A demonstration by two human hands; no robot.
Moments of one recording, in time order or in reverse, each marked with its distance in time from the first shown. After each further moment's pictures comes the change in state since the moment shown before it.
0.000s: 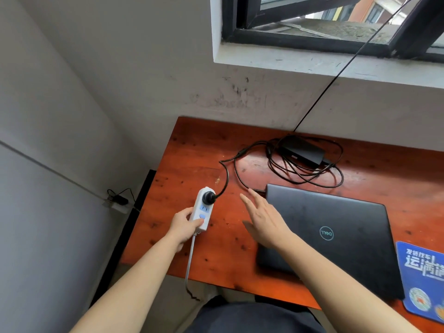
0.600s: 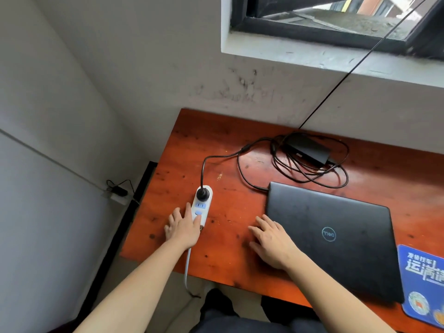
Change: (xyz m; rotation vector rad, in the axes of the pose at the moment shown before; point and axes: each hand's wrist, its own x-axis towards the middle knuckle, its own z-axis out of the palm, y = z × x) left_hand 0.005 -0.025 0.011 0.844 0.079 -0.037; right_hand -0.035 0.015 0.040 -0.083 -0.260 0.013
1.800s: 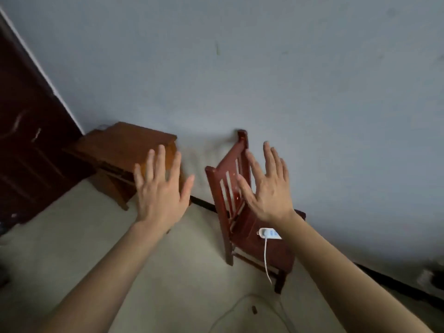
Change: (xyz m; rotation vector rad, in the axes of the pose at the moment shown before) left_hand -0.777 -0.280 0.115 0.140 1.072 -1.488; right_hand -0.383 -0.584 0.079 0.150 0.255 -1.757
